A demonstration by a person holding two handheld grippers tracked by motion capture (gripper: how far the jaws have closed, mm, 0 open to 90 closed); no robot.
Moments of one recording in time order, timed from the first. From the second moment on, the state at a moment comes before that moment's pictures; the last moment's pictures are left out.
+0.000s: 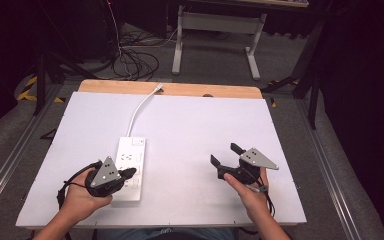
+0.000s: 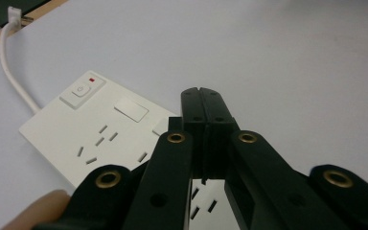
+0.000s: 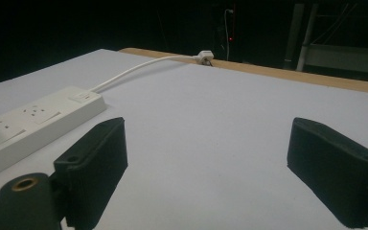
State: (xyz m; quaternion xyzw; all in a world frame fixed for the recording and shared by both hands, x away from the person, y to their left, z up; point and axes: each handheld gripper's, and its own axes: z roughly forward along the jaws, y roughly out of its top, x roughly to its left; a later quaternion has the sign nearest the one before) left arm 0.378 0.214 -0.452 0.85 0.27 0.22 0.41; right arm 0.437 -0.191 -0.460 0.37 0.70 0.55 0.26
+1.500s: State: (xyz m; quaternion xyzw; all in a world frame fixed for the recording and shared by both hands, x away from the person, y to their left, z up) left arm 0.385 0.201 -0.470 0.88 0.24 0.20 0.35; right arm 0.436 -0.192 -0.460 0.37 0.70 0.55 0.26
